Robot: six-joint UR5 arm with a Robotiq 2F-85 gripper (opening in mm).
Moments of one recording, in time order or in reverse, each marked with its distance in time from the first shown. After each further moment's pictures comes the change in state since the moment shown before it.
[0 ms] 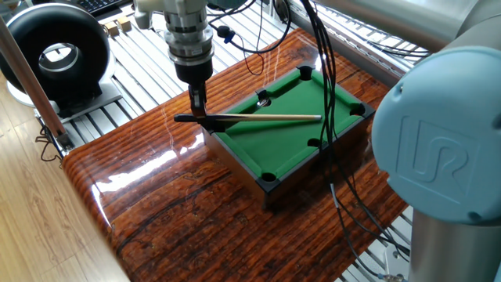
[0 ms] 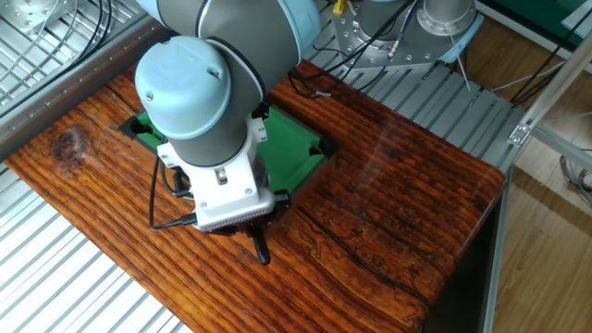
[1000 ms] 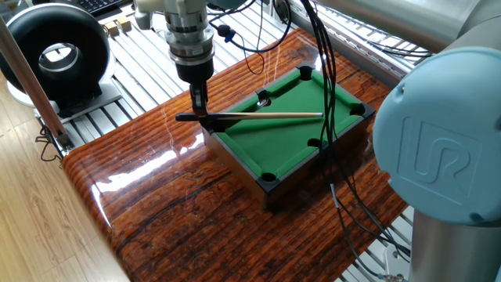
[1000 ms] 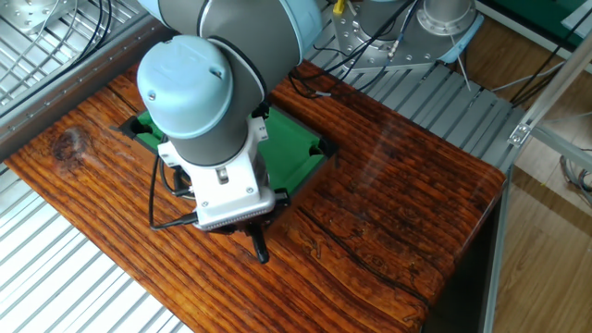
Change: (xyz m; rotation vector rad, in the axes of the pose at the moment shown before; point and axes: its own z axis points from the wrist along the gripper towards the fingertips) arm 0.005 -0.007 -0.003 0.021 0.014 -0.006
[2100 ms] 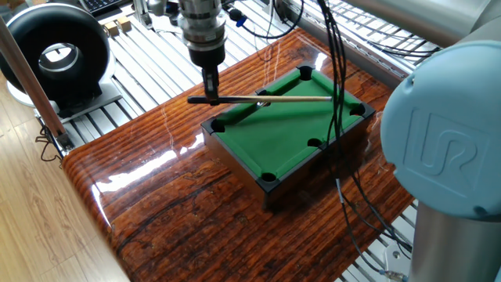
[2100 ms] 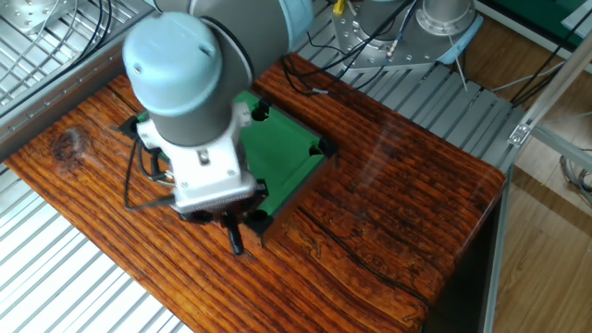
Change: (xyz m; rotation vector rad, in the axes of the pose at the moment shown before) arm 0.032 -0.040 -0.015 0.073 0.004 0.030
